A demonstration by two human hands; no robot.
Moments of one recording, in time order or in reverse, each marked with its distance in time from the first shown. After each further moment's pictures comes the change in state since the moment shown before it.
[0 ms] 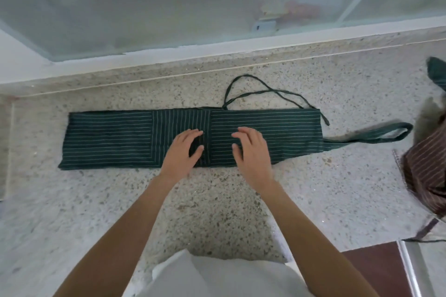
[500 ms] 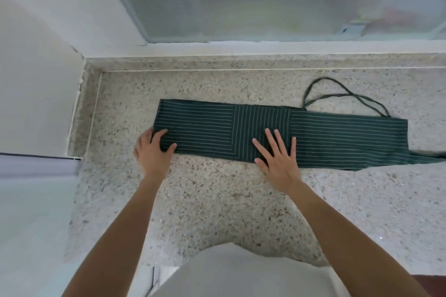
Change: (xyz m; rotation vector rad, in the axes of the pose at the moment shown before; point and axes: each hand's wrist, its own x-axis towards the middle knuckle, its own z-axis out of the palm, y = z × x) left_hand -0.096 -0.151 -0.091 0.143 0.414 -0.619; right_hand -0.020 -0.032 0.076 -0.416 -0.440 -0.231
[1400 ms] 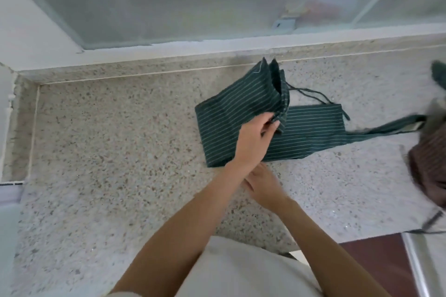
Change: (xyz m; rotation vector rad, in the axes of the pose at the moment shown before) left_hand -0.127 0.278 0.041 -0.746 -0.409 0.618; right_hand -0.076 0.020 -0.028 0.305 0.191 -0.173
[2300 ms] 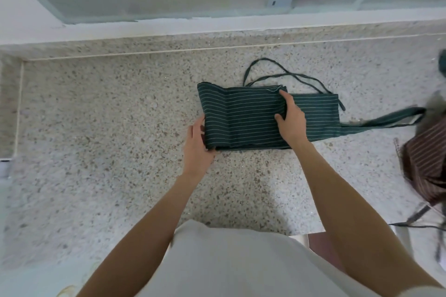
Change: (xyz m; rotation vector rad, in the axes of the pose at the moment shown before) left_hand -0.059 -0.087 -0.029 0.289 0.198 -0.226; right_hand 0.051 0.109 -0.069 0.261 0.098 0.735
